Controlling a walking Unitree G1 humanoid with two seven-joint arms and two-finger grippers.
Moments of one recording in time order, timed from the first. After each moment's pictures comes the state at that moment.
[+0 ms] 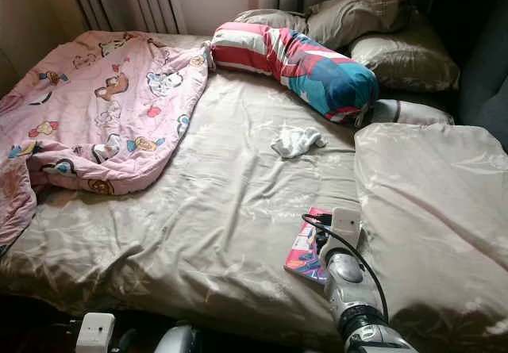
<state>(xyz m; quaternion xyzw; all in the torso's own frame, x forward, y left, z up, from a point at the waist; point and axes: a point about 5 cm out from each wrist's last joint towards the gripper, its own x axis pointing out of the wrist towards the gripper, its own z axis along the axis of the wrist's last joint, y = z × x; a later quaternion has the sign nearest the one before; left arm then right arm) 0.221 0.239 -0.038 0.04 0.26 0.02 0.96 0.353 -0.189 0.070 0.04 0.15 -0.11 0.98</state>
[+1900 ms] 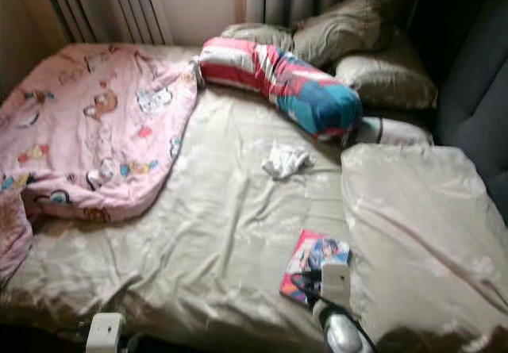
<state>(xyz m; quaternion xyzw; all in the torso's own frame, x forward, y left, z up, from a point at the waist) 0.219 0.224 -0.048 0.01 0.30 0.04 0.95 0.265 -0.173 -0.022 0.02 0.23 -0.01 0.97</state>
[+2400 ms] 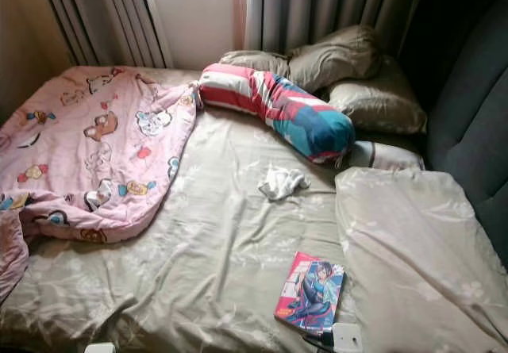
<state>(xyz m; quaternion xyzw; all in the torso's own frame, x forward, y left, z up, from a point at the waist) 0.181 0.231 -0.073 0.00 0.39 0.07 0.92 0.206 -0.188 -0.069 0.02 0.38 -0.04 0.92</state>
